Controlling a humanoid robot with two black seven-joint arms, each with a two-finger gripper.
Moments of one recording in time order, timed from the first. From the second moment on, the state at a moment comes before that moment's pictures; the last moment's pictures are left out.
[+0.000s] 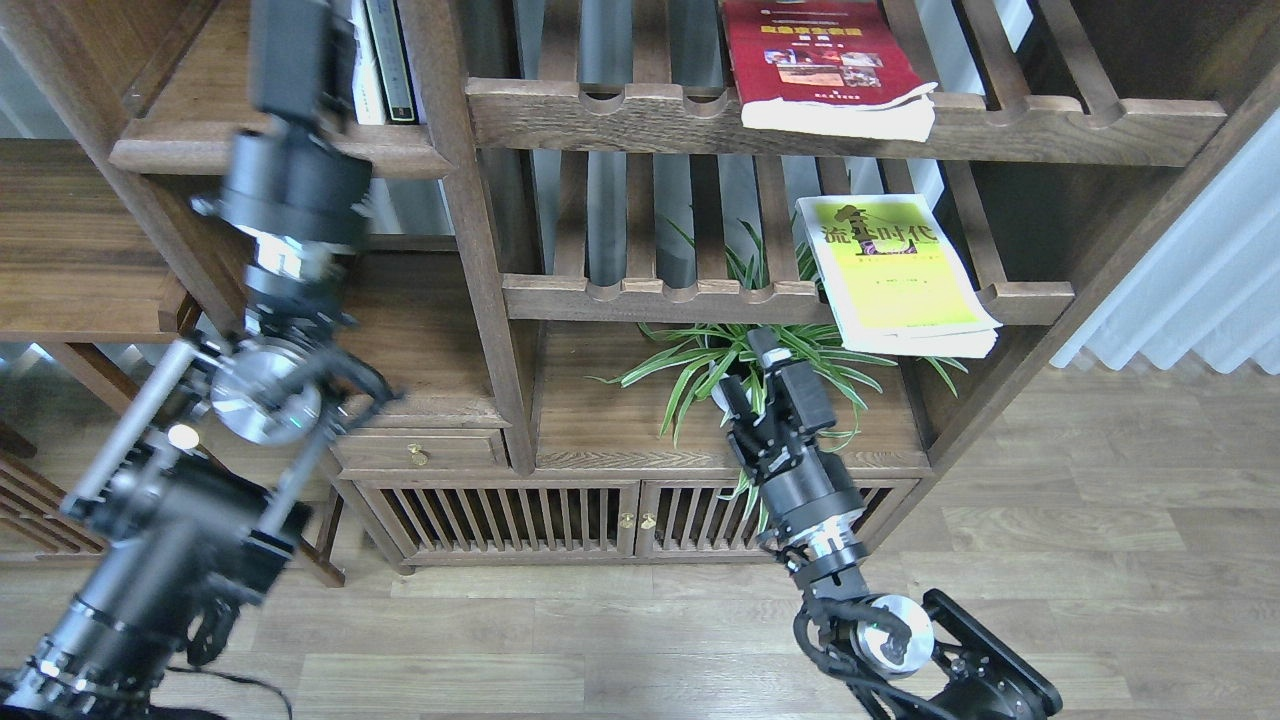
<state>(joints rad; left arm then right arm) -0.41 0.00 -1.06 -1.38 0.19 -0.49 -0.32 0.08 0.02 1.06 1.14 0.36 0.58 0.12</state>
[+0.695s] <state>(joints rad) -0.11 0.00 -0.99 -1.38 0.19 -0.49 -0.21 0.16 0.01 1.25 0.91 0.40 0.53 0.10</state>
